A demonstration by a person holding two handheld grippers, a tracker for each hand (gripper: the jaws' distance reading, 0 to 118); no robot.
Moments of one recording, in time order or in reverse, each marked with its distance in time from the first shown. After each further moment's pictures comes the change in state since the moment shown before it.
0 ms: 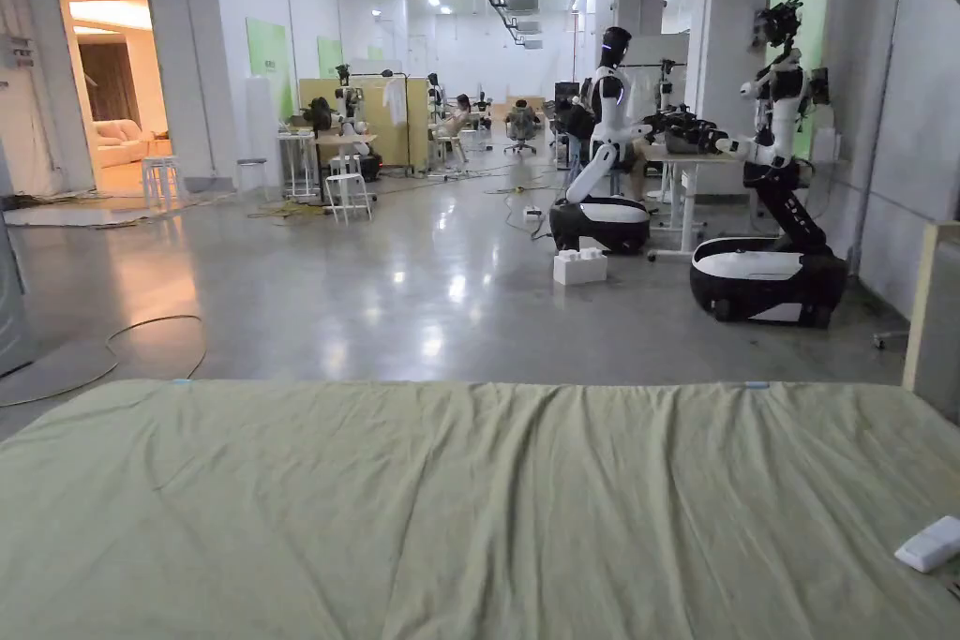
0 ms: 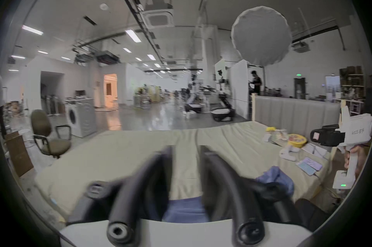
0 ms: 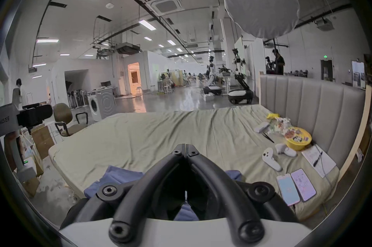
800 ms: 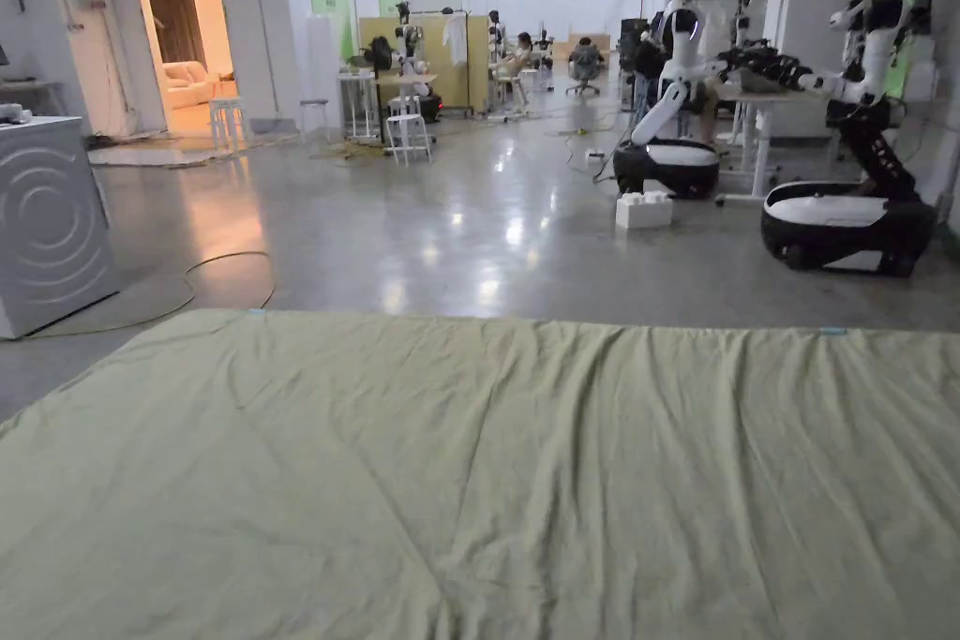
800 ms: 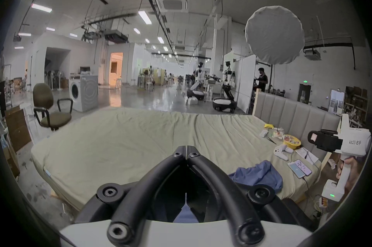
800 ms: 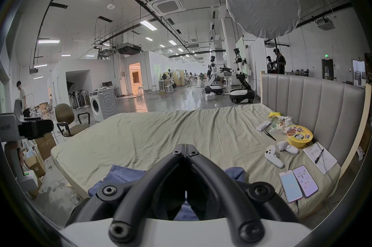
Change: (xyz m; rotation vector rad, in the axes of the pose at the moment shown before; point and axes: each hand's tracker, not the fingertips) left arm -0.005 -0.018 -0.008 -0.190 -0.036 0.147; right arm -0.007 -0.005 0.006 -0.011 0.006 -0.014
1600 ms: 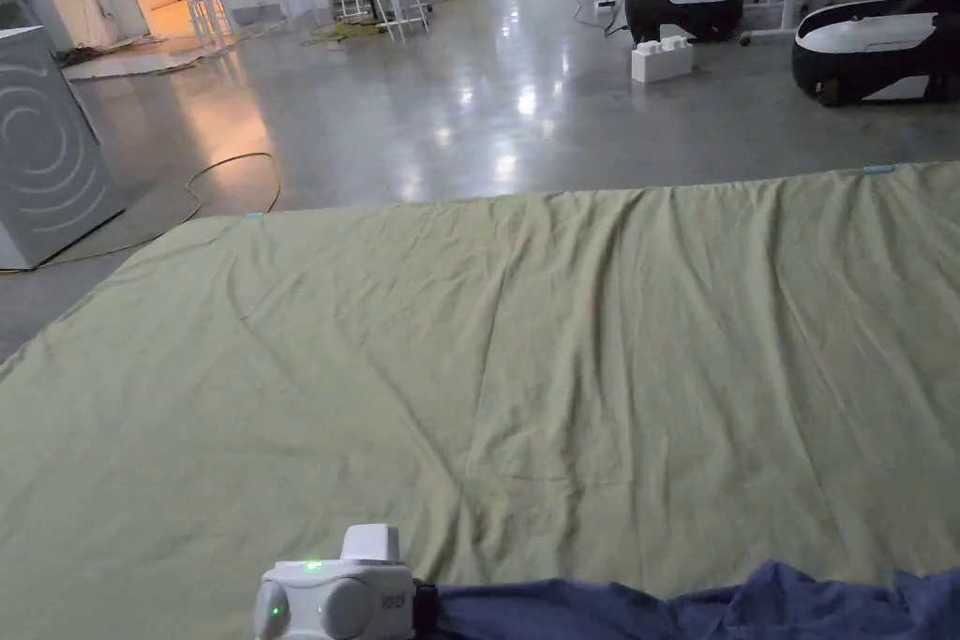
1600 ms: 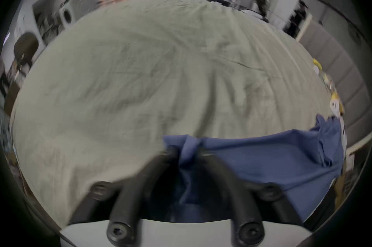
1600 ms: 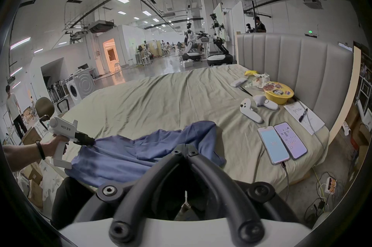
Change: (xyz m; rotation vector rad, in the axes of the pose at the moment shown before) left arm -0.054 -0.148 -0.333 -0.766 0.081 0.011; right arm 0.062 -0.066 -0.013 -0.282 -0.169 -0.092
